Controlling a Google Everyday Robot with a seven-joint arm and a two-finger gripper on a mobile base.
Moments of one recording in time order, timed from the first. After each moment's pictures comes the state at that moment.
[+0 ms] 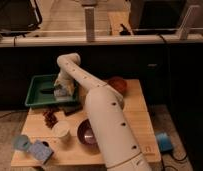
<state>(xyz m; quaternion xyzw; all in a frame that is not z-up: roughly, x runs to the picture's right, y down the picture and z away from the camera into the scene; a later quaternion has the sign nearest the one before) -0.254 -0.011 0.968 -0.18 -0.31 -0.45 0.82</state>
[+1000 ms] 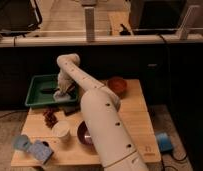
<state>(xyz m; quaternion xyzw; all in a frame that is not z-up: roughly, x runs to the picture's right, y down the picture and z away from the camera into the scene) -0.254 -0.011 0.972 -0.18 -0.32 -0.45 0.81</state>
